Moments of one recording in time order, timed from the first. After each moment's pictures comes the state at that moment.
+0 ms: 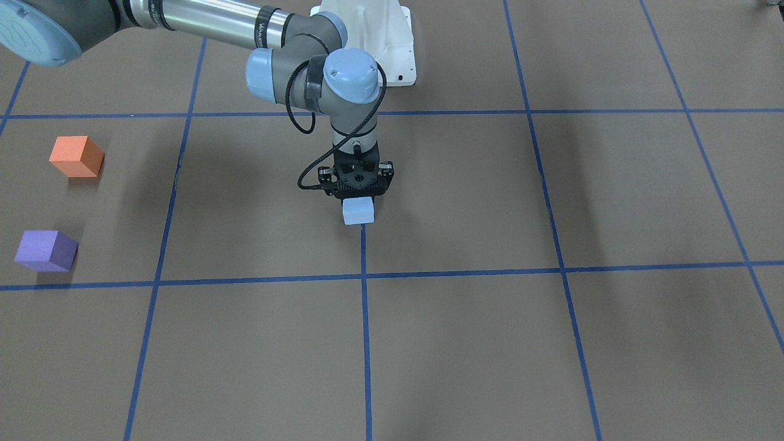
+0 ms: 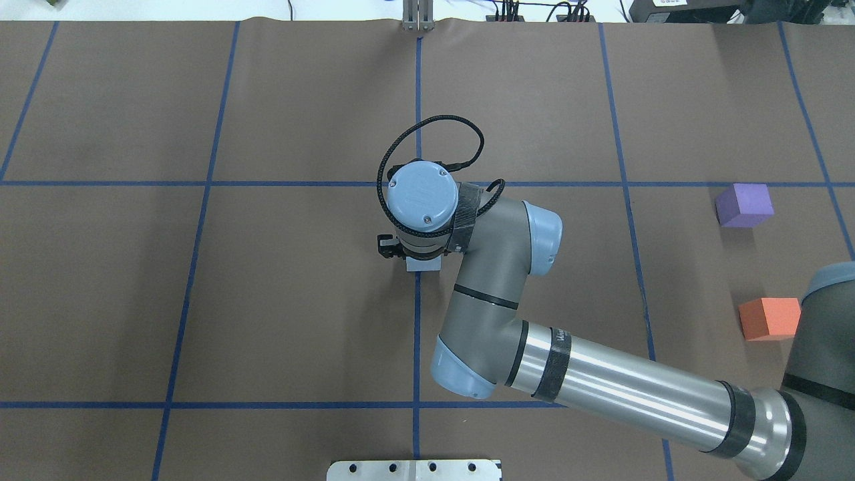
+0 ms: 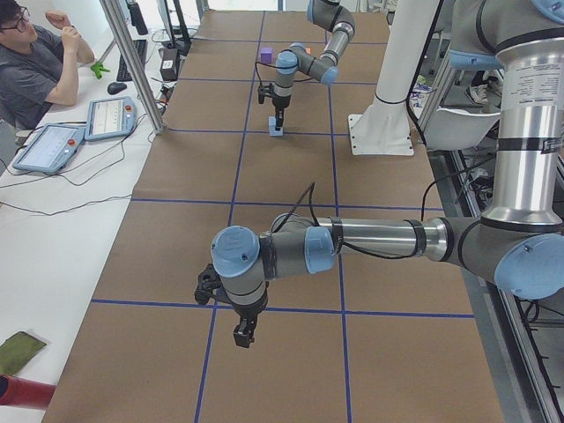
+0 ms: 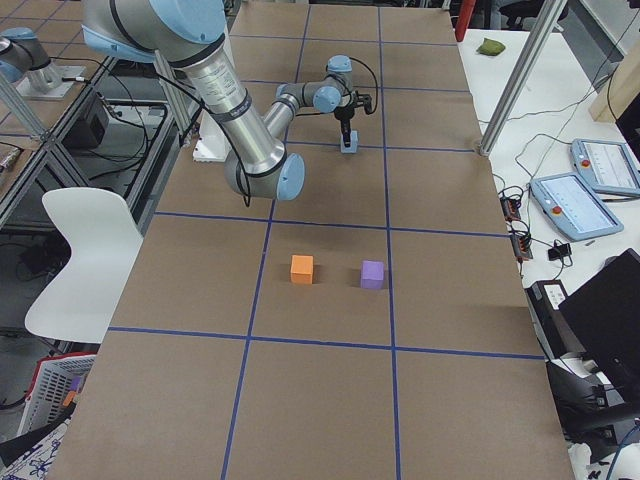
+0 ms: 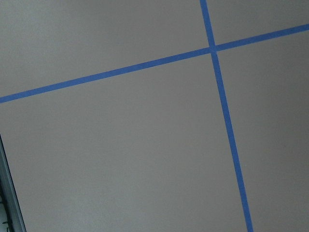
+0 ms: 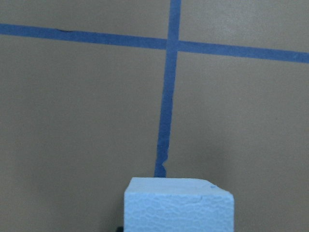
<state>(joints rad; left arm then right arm) -1.71 -1.55 -1.63 -1.38 -2.29 0.43 0.46 -0.74 1.45 -1.52 1.74 1.17</state>
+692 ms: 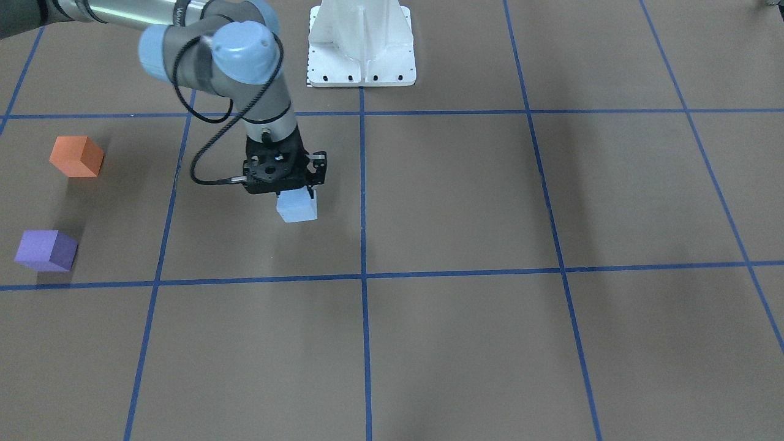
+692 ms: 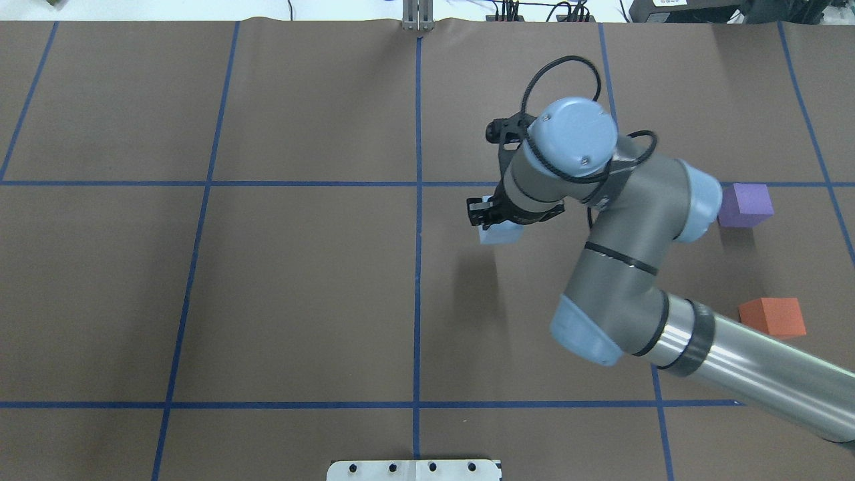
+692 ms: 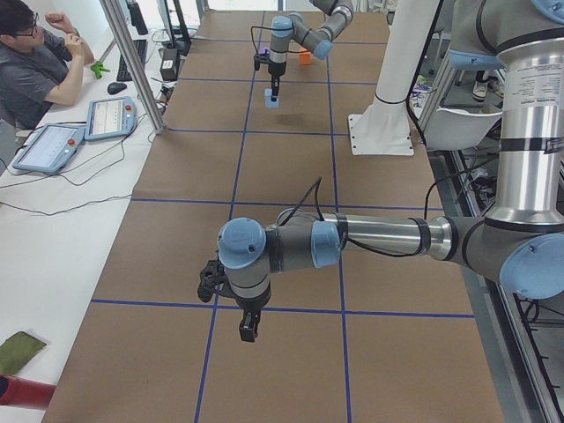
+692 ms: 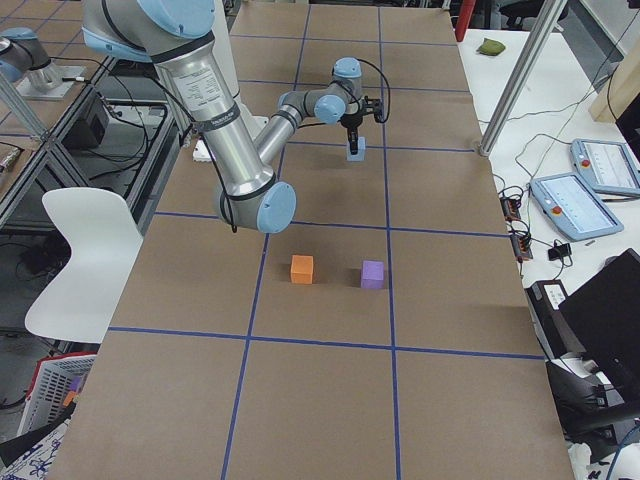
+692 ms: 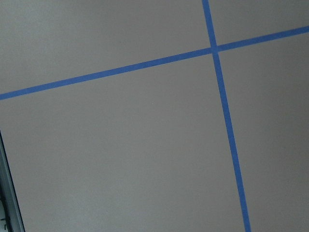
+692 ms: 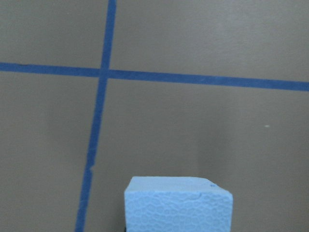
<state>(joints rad) -1.71 -1.52 -1.70 -1.38 -2.29 0.28 0.64 -1.02 1.80 -1.56 1.91 1.04</state>
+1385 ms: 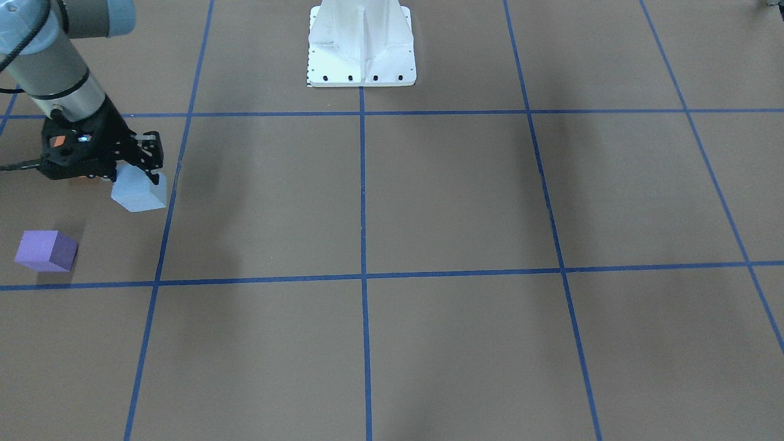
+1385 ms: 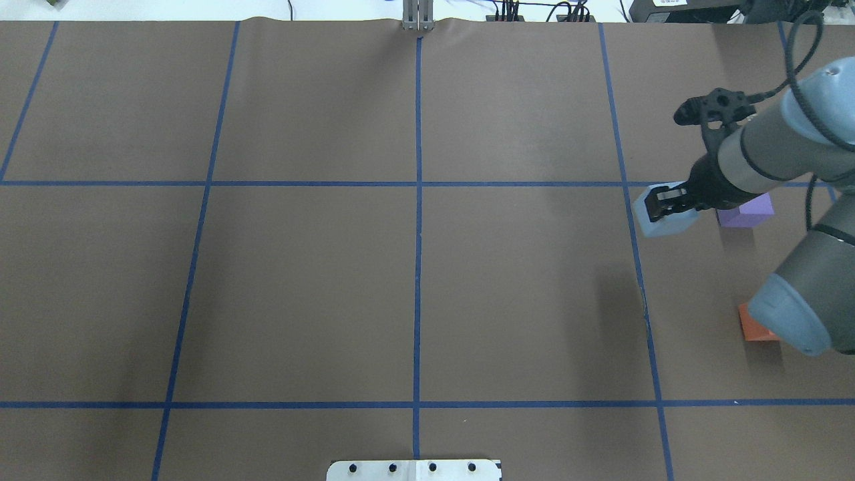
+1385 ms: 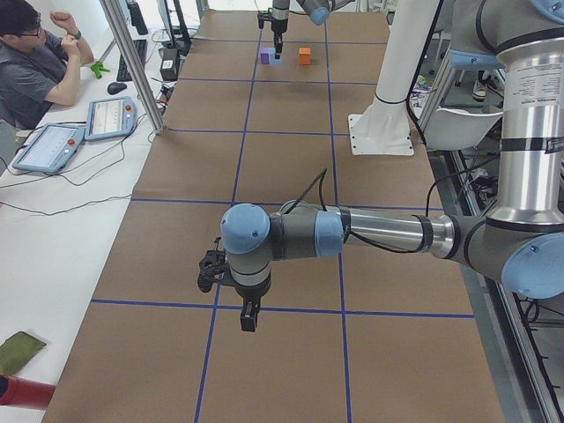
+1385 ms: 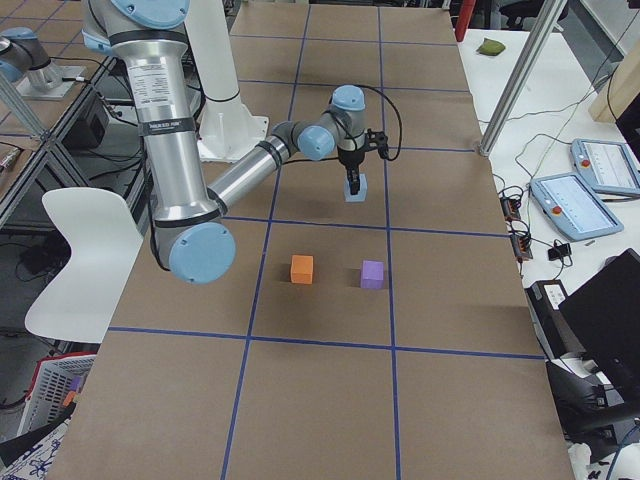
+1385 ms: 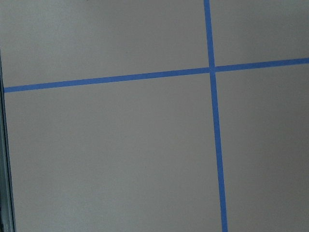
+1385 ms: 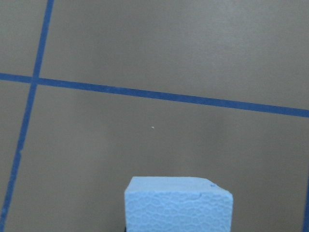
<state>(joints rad) -1.70 -1.52 -1.73 -1.38 -2.29 0.23 0.89 -1.46 2.02 -1.48 2.07 0.75</state>
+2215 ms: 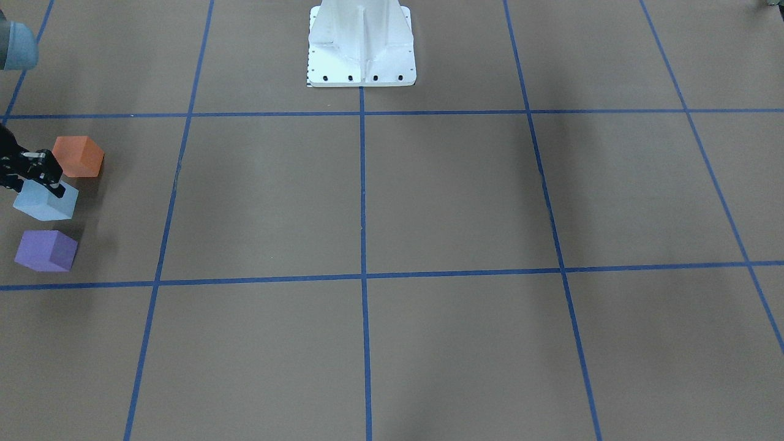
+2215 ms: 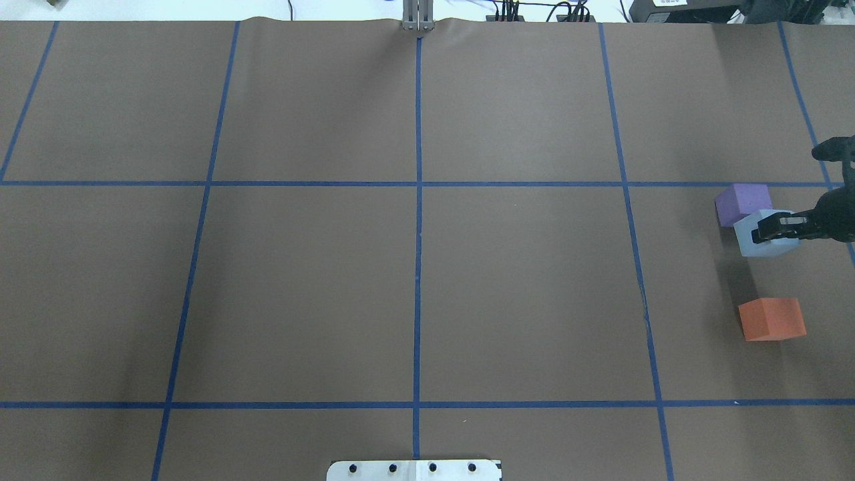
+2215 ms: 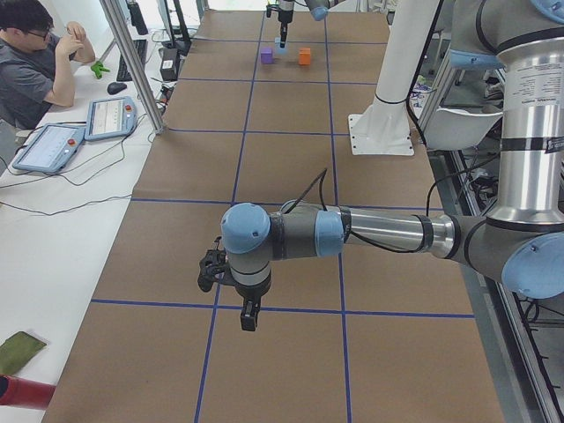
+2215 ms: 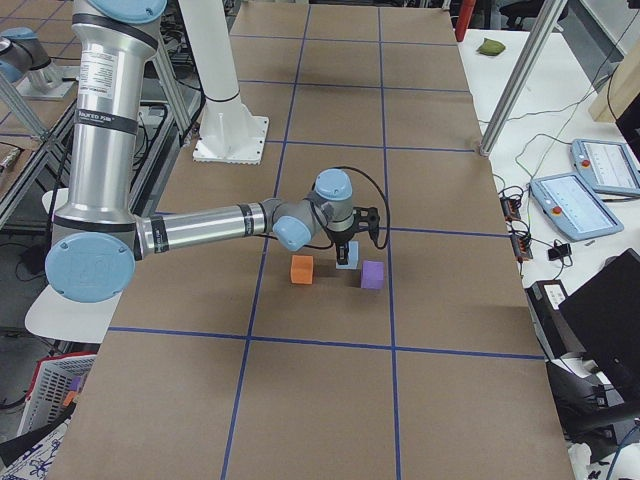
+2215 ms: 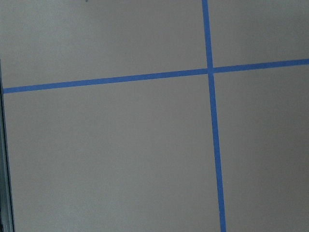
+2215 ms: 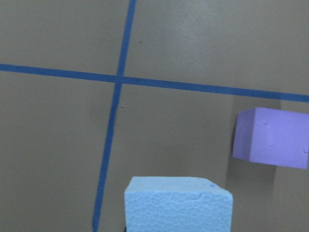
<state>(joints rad) -1.70 -1.52 -1.73 -1.38 -2.29 0.24 1.02 -1.73 1.78 -0.95 2.15 0.85</state>
